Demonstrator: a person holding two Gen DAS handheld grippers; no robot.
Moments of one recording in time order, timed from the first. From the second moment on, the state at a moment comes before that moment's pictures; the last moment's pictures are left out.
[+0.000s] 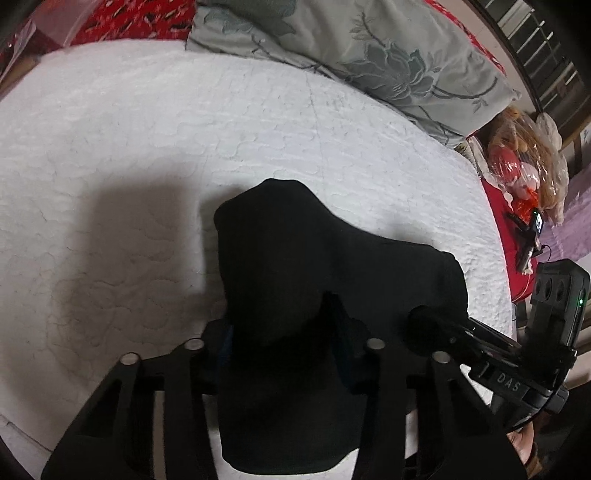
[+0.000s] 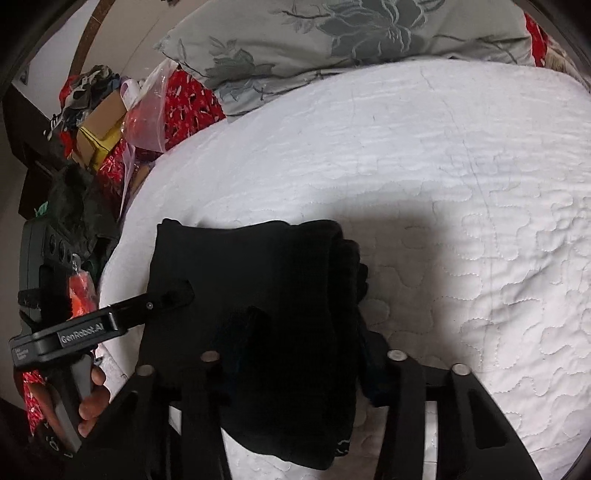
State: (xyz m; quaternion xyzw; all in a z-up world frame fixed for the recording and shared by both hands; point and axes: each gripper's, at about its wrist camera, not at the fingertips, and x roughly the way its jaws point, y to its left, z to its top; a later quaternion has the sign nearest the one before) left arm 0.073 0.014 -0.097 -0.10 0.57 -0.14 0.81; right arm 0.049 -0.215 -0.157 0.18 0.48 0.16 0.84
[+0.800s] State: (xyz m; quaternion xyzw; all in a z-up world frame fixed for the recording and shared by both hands) left arm 0.145 0.041 -0.034 -0.10 0.50 -0.11 0.85; right arm 0.120 -0.183 -0.099 0.18 0.44 0.20 0.86
